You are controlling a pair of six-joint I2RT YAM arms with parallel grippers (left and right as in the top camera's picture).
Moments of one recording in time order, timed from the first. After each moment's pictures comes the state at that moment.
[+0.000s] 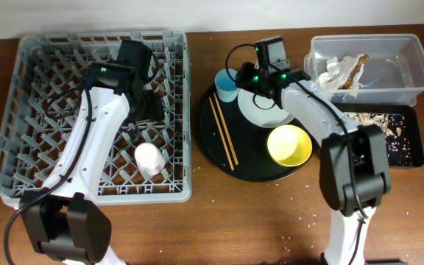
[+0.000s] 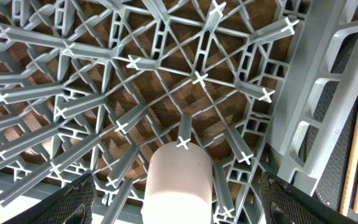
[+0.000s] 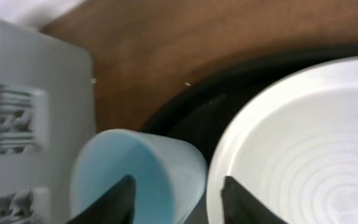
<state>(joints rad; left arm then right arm) -0.21 1.81 1.70 -1.25 -0.16 -0.42 0.27 2.11 1.59 -0.35 -0.15 0.62</state>
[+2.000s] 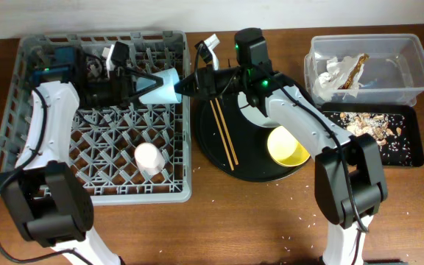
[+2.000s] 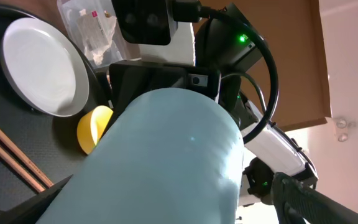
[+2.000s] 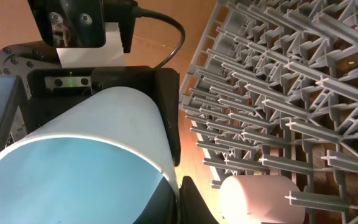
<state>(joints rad) 0.12 1.94 1.68 -1.18 1.48 0.22 0.40 2.04 1.59 -0.02 -1.16 0.75</state>
